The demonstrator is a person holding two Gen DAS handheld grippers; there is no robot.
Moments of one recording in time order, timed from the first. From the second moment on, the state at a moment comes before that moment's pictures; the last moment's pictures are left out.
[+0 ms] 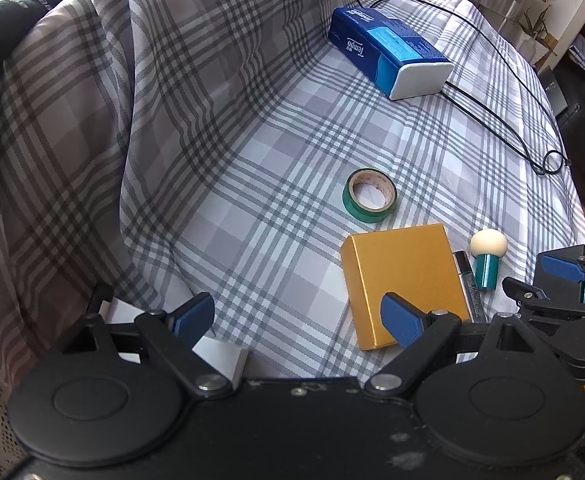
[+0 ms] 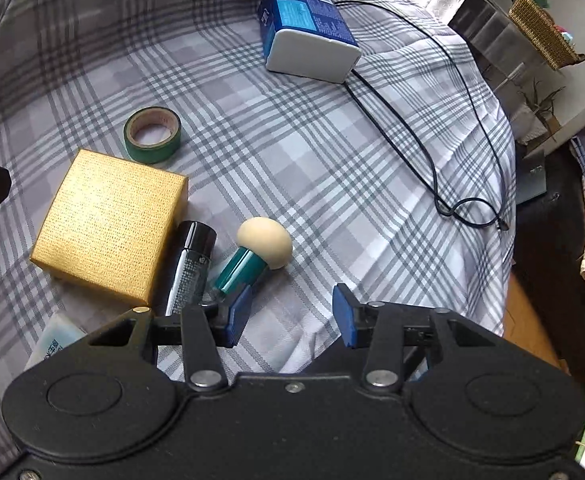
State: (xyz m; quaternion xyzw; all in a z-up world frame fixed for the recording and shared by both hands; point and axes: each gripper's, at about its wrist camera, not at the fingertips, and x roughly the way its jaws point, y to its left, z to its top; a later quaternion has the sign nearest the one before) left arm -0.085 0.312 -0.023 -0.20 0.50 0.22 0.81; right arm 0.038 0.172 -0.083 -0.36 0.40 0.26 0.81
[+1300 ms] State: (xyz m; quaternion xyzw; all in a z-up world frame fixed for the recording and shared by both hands) left arm -0.081 0.318 -0.037 -0.20 0.52 0.23 0.80; right arm -0.077 0.179 -0.115 -0.53 0.28 0.43 0.68
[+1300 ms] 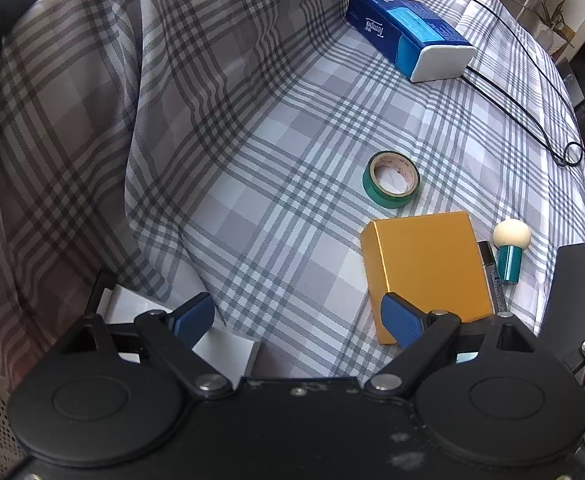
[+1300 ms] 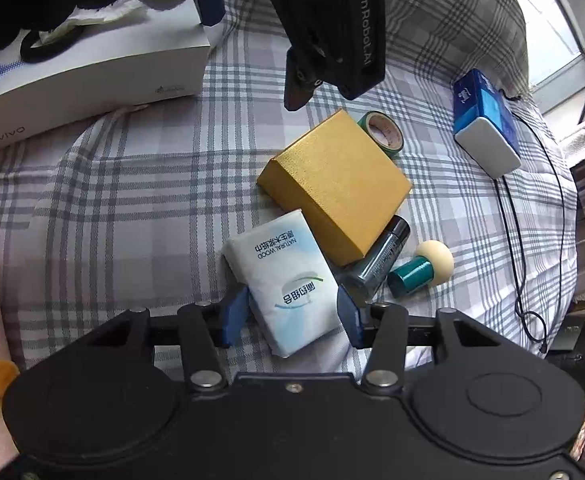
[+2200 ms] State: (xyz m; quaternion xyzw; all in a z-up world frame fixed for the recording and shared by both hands) left arm -0.025 0.316 -0.051 -0.17 0.55 0.21 0.79; right arm -0.050 0.169 -0.133 -0.24 0.41 0.36 0.80
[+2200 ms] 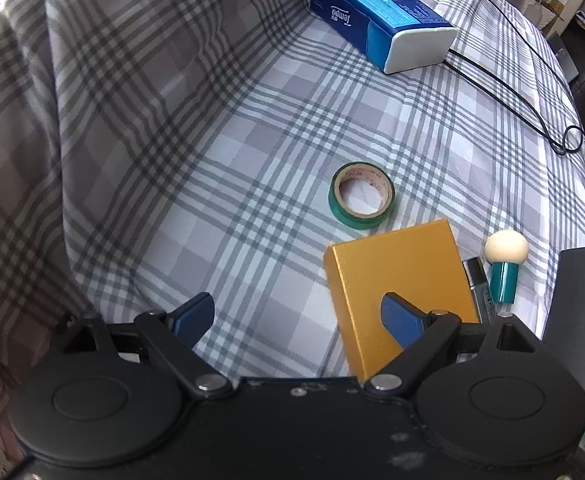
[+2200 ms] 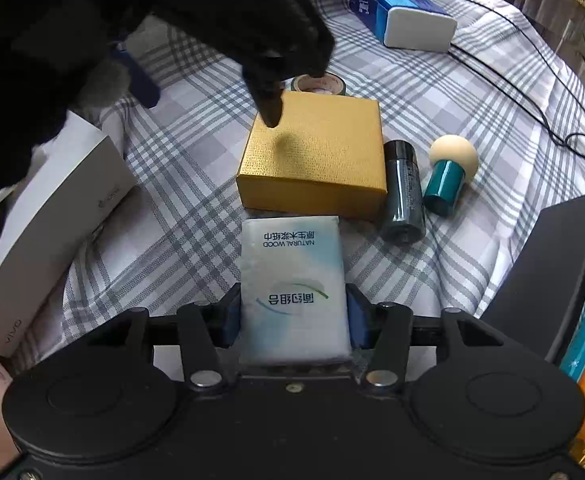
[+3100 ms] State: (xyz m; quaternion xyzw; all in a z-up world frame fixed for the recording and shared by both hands) left arm 0.060 0.330 -0.068 -0.15 0.55 0.18 0.81; right arm -0.050 0.152 -0.127 -0.18 0.41 0.38 0.81
